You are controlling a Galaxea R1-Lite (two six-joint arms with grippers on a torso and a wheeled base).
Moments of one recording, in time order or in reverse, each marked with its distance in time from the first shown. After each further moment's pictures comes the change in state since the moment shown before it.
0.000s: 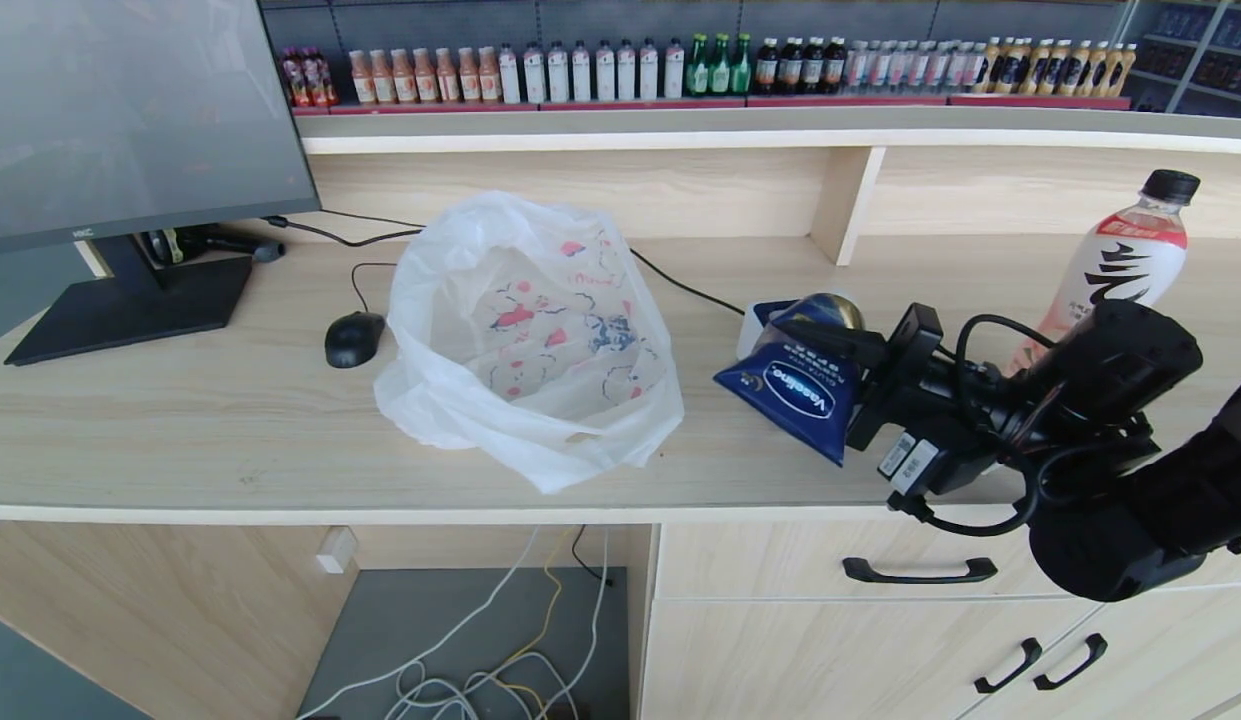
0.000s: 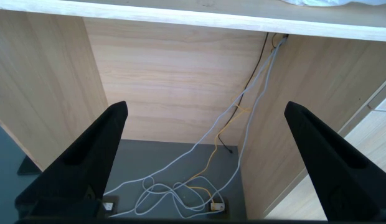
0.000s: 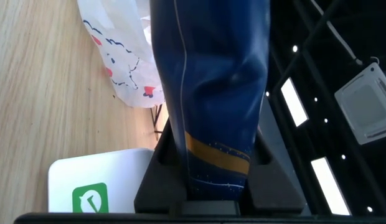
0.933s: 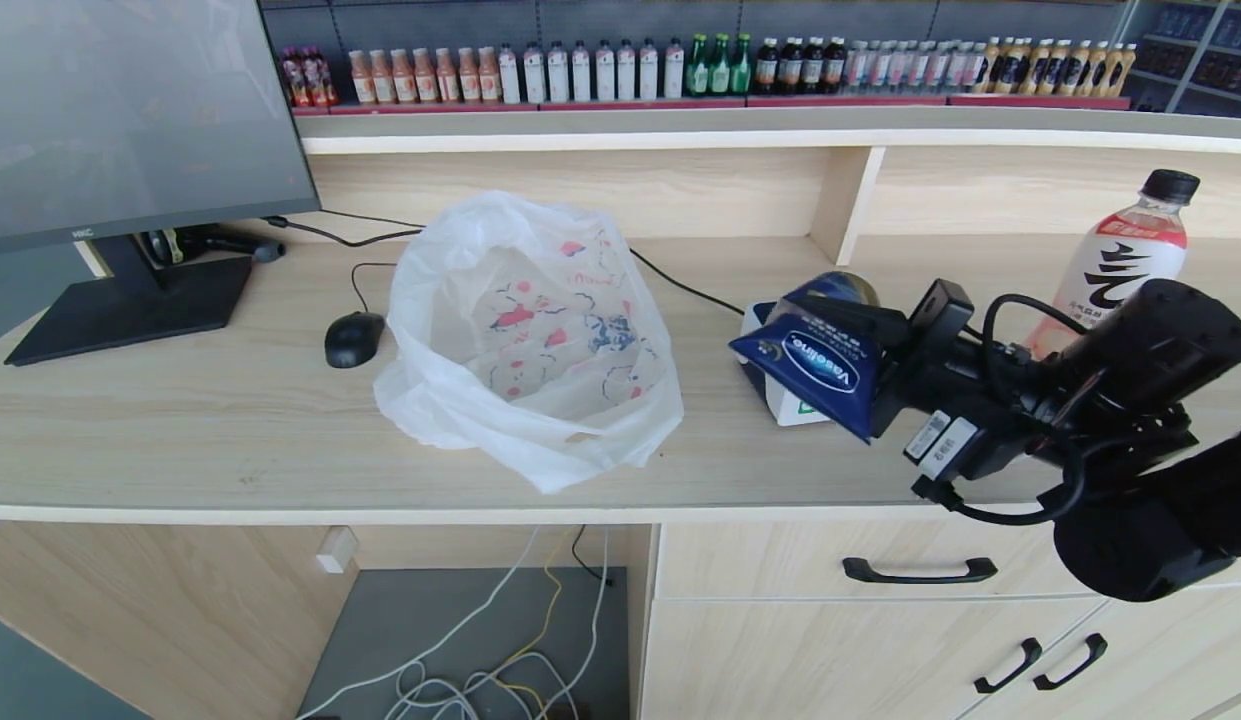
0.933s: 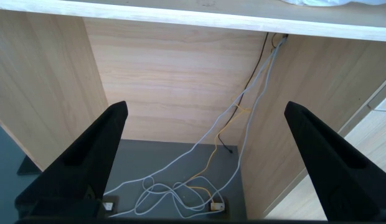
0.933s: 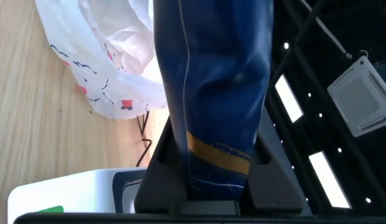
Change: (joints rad) left arm 0.000 0.000 0.000 0.000 0.000 0.000; right arm 0.015 -0.072 0.008 0.000 -0.020 0.076
